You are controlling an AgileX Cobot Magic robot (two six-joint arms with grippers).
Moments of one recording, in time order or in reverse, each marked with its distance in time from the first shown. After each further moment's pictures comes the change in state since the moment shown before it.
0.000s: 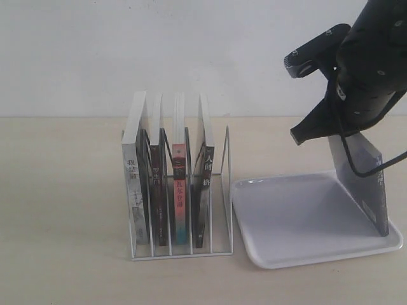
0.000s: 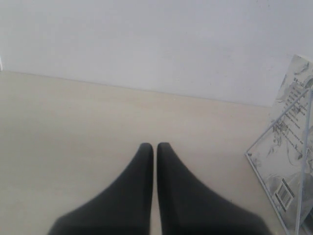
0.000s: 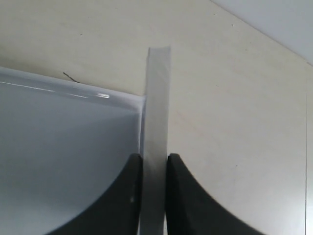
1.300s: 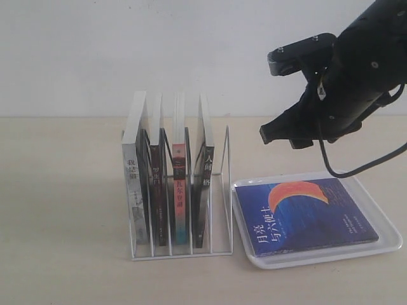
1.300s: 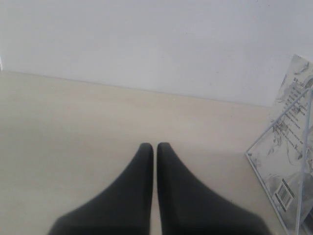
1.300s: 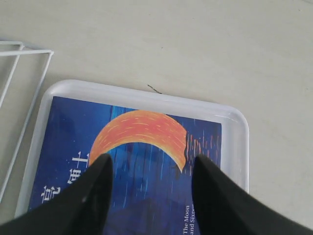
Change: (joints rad) left arm 0.000 0.000 0.000 0.000 0.000 0.000; right arm 0.000 0.002 0.000 0.284 -0.131 -0.077
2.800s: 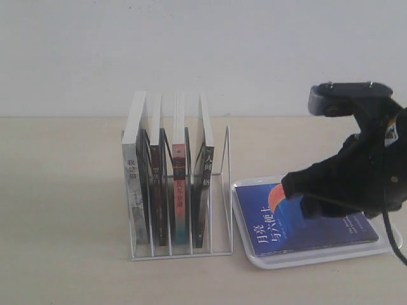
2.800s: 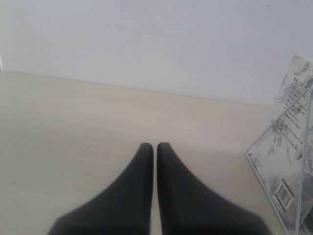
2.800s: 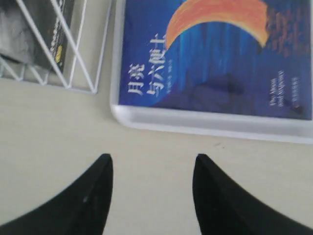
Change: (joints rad) left arm 0.000 0.000 0.000 0.000 0.000 0.000; right arm 0.000 -0.326 0.322 0.487 0.044 -0.180
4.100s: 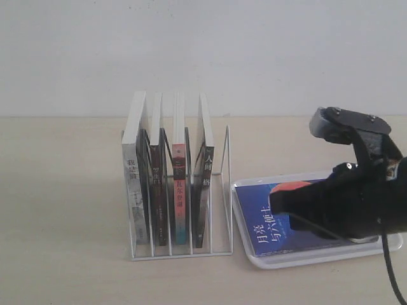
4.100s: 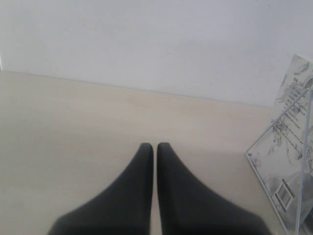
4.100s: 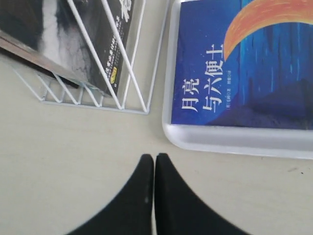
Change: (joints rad) left arm 0.000 0.000 0.000 0.000 0.000 0.000; right arm 0.000 -0.045 0.229 0.347 -0.369 -0.214
